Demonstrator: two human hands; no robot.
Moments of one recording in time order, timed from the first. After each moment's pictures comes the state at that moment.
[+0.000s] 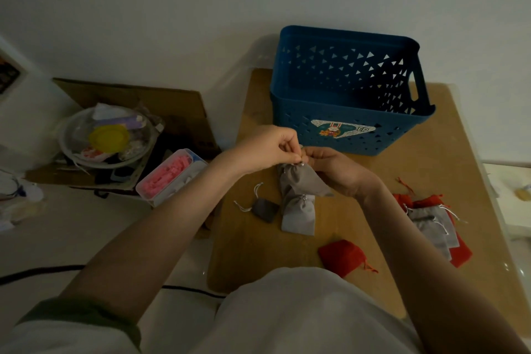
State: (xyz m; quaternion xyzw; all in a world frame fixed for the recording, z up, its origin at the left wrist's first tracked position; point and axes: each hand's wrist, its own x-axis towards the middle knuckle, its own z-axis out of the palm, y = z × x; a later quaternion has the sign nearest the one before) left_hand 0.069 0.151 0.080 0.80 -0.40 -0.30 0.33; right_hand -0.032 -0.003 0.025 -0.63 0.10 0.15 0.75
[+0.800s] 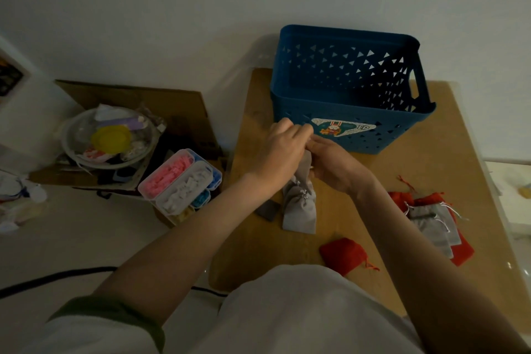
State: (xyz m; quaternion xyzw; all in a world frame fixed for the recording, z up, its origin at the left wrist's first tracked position) left_hand 0.040 0.132 0.049 0.81 -0.51 0.21 0.22; right_hand -0.022 0.011 0.034 -0.57 0.20 0.09 0.79
